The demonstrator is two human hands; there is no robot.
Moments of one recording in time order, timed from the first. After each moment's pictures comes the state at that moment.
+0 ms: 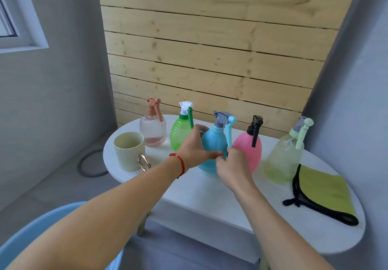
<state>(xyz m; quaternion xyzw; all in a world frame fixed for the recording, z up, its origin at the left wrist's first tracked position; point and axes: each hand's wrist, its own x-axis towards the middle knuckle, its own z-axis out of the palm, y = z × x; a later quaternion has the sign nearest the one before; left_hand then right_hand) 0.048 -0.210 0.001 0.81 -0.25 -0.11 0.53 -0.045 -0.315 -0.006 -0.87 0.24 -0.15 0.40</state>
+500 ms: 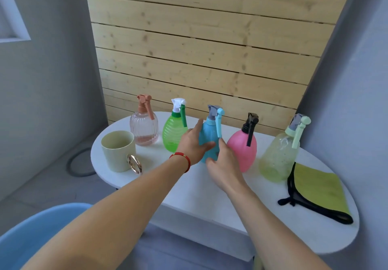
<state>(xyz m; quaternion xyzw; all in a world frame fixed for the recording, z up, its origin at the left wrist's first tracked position) 0.068 -0.237 -0.016 0.86 -0.26 -0.05 0.43 -0.035 -0.317 -0.013 -0.87 0.20 -0.13 0.42</state>
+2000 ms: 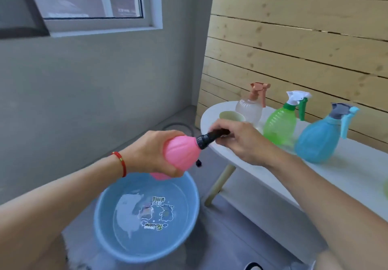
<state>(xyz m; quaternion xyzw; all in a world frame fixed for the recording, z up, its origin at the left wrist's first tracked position) -0.019 0.139 0.003 0.95 -0.19 0.00 0.26 0.004 -0.133 0.030 -0.90 -0.29 0.00 0.33</state>
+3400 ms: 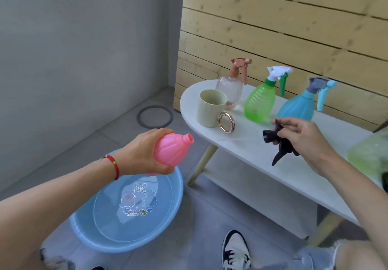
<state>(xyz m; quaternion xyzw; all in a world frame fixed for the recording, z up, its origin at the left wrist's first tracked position) 0.006 0.124 -0.068 0.92 -0.24 -0.03 0.30 -0.045 -0.270 0.004 -0.86 0.11 -0.07 0.49</state>
